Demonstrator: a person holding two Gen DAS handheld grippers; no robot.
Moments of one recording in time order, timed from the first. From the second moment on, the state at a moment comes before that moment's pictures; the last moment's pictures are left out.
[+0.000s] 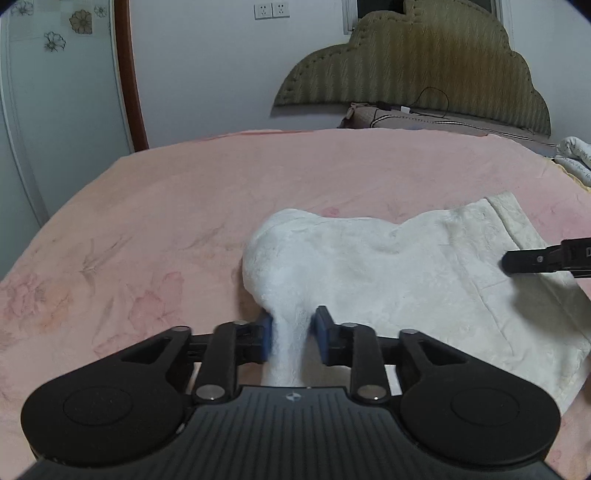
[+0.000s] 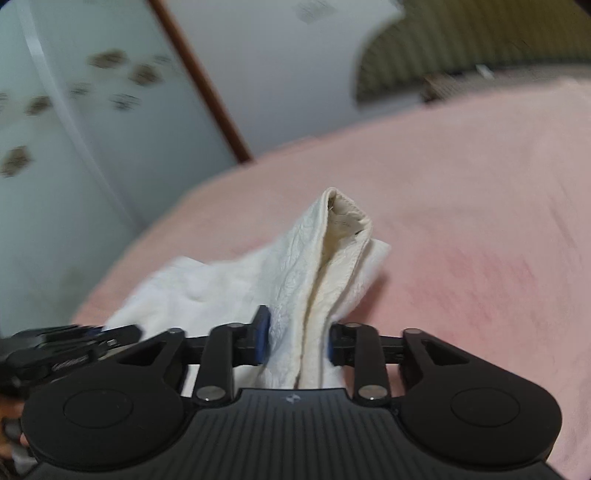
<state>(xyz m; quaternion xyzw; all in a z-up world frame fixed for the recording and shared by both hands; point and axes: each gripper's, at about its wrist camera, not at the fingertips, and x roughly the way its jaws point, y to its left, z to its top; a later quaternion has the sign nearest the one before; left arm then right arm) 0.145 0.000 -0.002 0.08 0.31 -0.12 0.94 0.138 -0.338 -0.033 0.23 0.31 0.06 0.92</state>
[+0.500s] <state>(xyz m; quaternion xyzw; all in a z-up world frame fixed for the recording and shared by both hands) 0.069 -0.029 -0.001 0.12 0.28 -0.06 0.95 0.056 -0.262 -0.011 0.05 0.28 0.08 0.95</state>
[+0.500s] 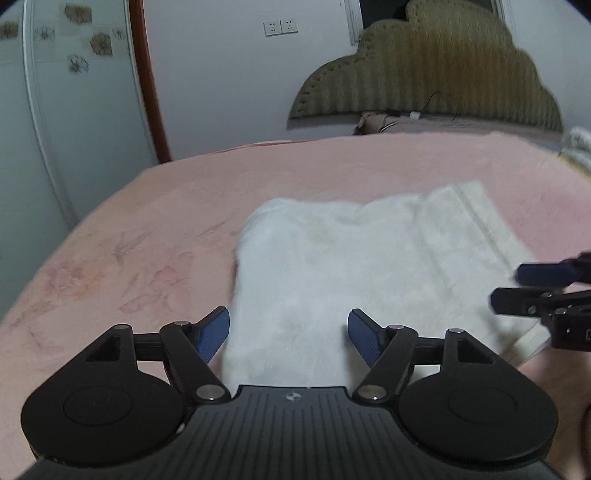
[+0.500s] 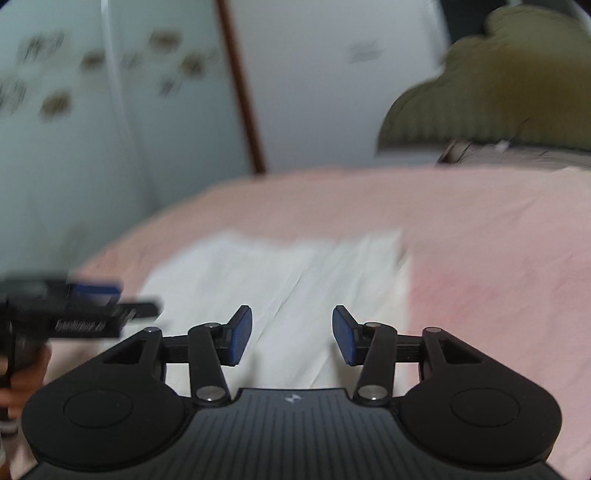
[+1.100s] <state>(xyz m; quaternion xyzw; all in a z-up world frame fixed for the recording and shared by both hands) 0.031 -0.021 -0.024 0.05 0.23 -0.02 0.97 -0.050 -0.242 0.075 0.22 0.17 0.22 0.93</state>
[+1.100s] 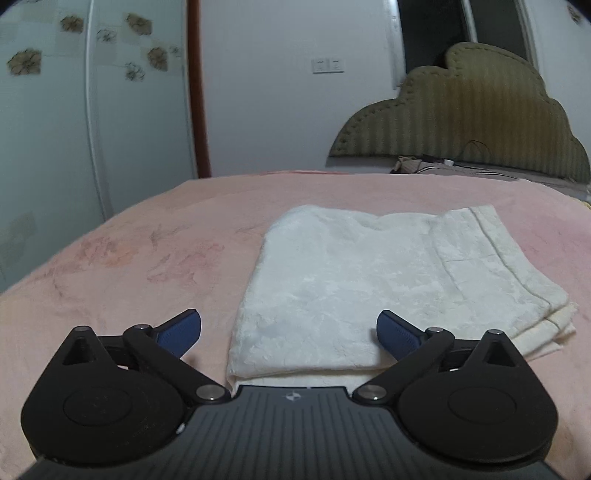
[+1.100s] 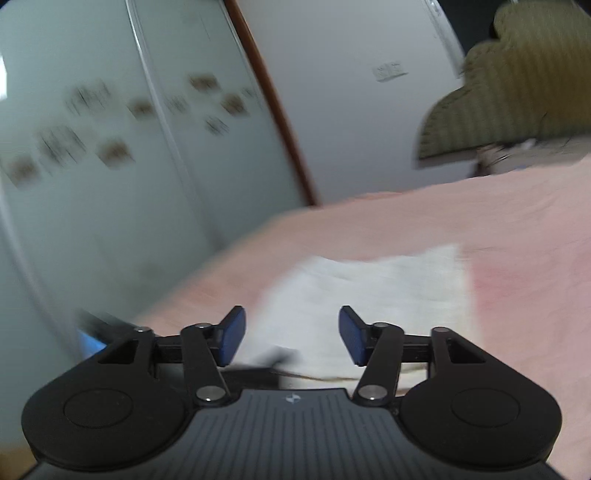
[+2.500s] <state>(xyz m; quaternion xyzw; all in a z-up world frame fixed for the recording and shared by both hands) 0.054 0.016 -0.037 -0.09 0.30 -0.08 0.94 -0.012 -0.206 -0.043 0.10 0.29 0.01 0.95</state>
